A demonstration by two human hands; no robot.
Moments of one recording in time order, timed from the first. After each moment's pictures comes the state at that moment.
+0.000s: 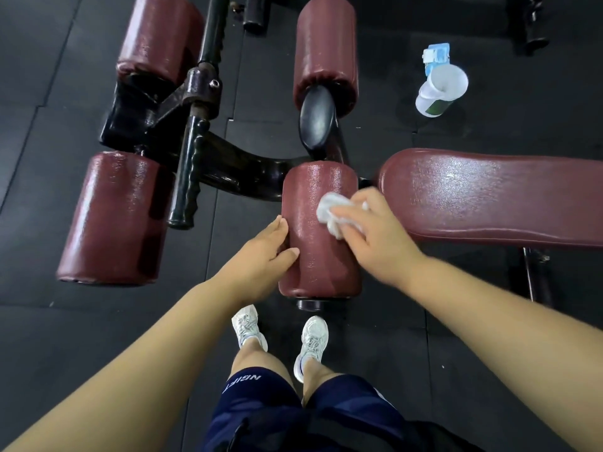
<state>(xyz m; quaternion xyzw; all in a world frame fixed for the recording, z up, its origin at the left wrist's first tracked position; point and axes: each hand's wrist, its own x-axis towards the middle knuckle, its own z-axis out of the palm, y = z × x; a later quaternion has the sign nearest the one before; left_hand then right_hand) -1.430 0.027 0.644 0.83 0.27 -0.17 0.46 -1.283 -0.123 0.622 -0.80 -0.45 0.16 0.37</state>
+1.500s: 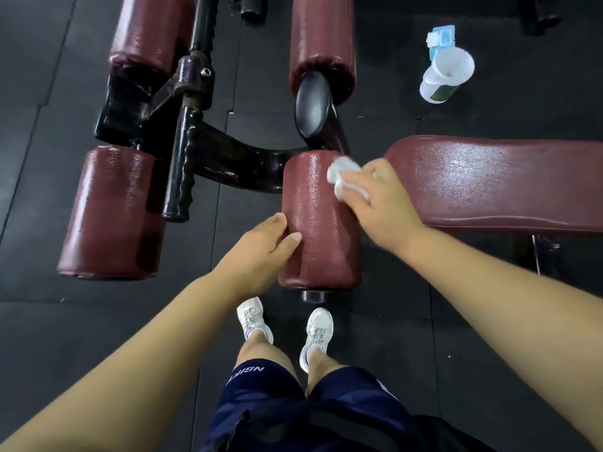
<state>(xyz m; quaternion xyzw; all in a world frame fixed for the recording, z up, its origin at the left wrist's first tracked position) -1.430 0.020 0.646 0.84 0.30 -0.16 0.43 -1.260 -0.112 0.616 -0.83 -0.38 0.16 0.38</state>
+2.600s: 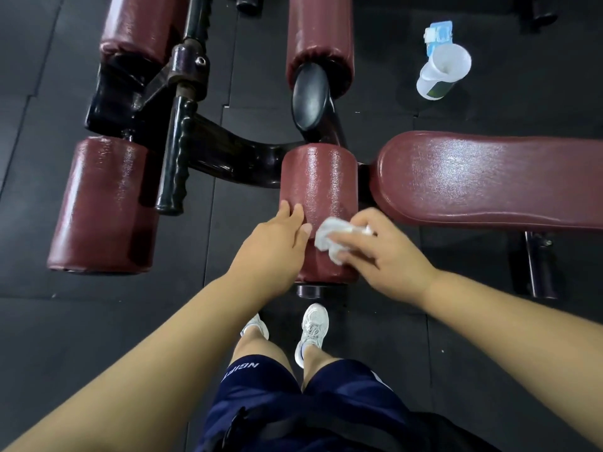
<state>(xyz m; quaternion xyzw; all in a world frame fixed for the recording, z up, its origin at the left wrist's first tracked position) -1.414 -0.007 0.667 0.87 0.29 -0.16 0.37 -1.298 -0.166 0.612 -0.77 -0.52 0.18 0.33</state>
